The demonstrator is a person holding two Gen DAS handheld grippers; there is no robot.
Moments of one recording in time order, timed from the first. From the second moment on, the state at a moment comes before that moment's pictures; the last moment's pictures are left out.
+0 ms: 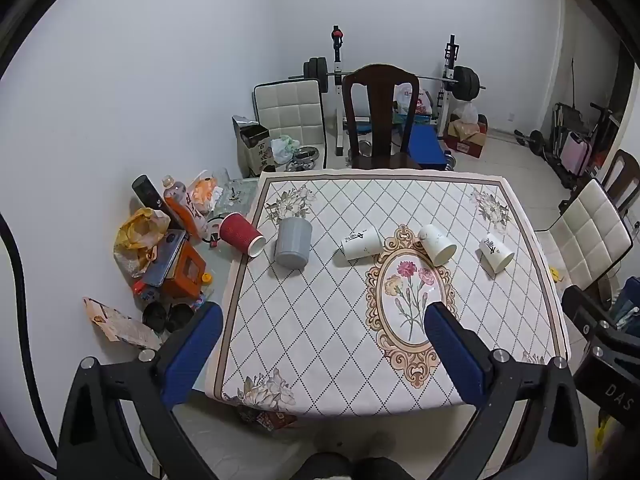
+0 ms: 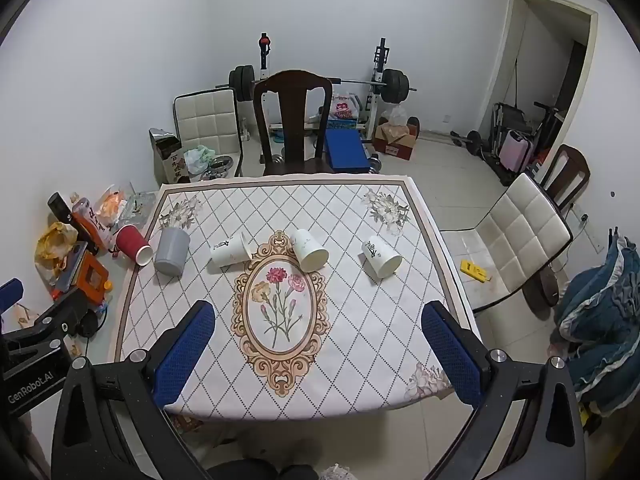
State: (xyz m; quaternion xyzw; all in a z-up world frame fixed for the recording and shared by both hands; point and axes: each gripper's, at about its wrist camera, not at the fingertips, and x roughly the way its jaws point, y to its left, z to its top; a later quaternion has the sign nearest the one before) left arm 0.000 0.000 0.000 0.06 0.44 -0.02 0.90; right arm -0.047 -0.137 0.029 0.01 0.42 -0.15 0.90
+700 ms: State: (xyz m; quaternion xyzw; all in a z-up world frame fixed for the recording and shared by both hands) left arm 0.000 0.000 0.001 0.06 0.44 -0.03 0.90; right arm -0.061 -0.138 0.026 0.01 0.42 -0.14 0.90
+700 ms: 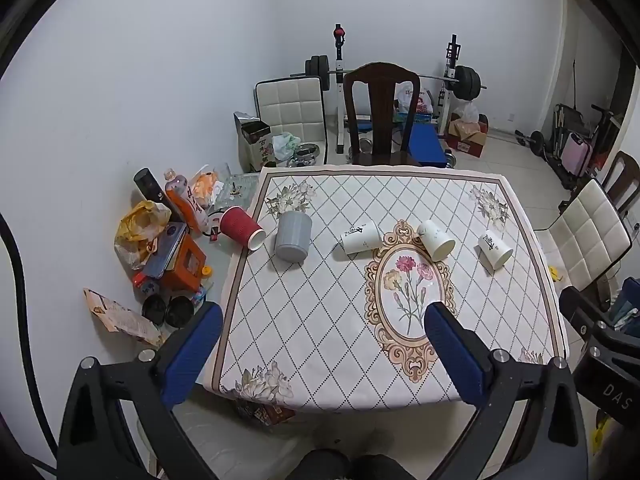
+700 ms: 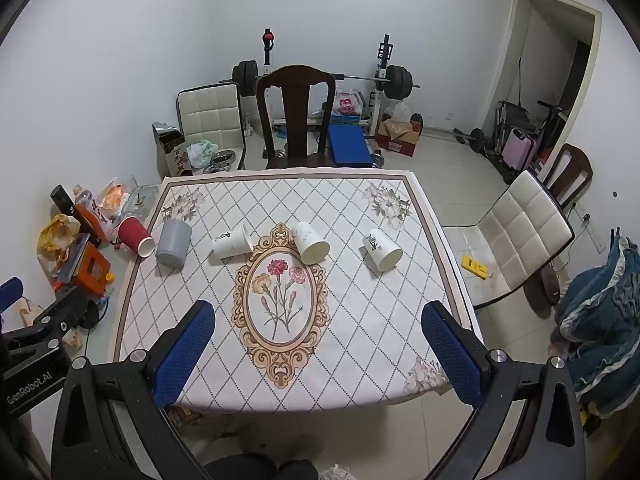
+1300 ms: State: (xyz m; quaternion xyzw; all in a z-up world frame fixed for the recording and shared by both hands) left arm -0.005 0.000 0.004 0.05 0.44 -0.03 0.90; right arm -0.056 -0.125 0.031 0.00 0.42 -0.14 0.90
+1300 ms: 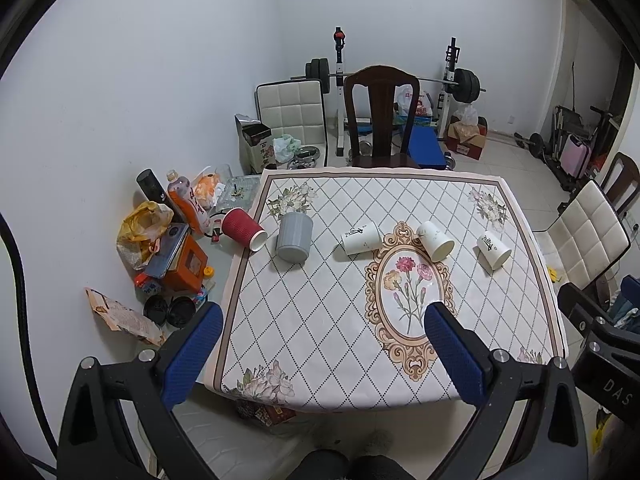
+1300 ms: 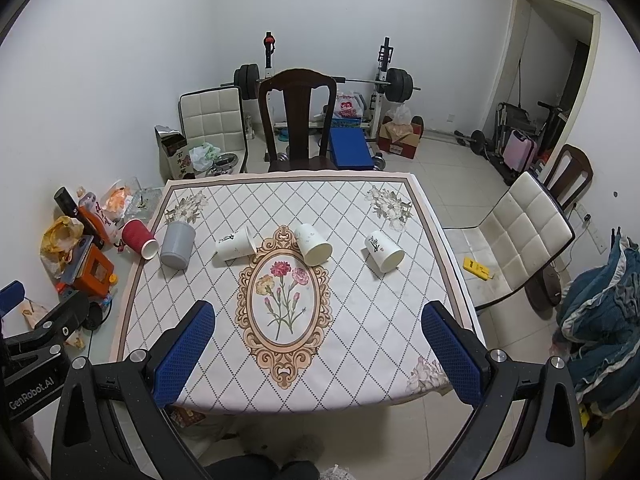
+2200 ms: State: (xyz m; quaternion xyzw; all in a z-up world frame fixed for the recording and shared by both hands) left arm -0.007 0.001 0.009 0.05 0.43 -0.03 0.90; right arm -0.060 -0.119 0.032 0.00 0.42 -0.14 0.90
